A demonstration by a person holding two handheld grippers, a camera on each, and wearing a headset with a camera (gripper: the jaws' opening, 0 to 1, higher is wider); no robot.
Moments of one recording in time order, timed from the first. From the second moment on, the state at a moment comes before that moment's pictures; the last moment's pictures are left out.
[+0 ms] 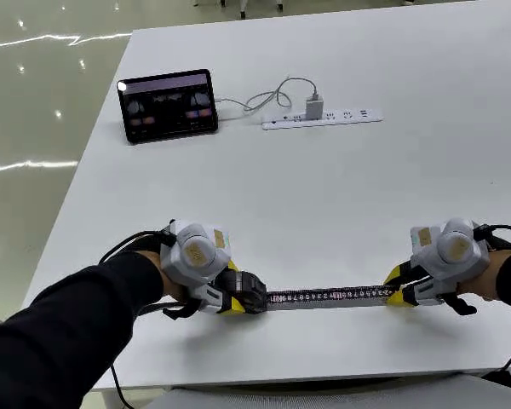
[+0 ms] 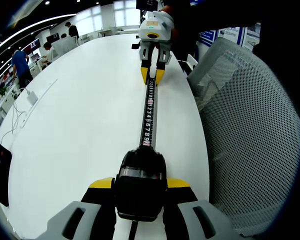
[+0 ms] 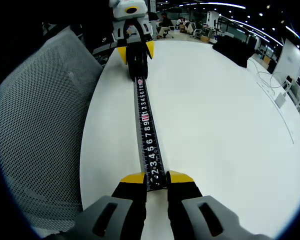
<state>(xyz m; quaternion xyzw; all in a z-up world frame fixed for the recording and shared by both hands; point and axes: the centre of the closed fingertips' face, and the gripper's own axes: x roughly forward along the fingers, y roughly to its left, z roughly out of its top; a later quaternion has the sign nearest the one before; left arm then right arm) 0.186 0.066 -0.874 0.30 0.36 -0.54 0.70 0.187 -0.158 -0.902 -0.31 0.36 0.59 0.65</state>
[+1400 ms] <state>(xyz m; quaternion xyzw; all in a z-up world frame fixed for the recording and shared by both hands) 0.187 0.065 -0.875 0.30 0.36 -0.54 0.70 0.188 -0.171 -0.901 -0.31 0.37 0.58 0.65</state>
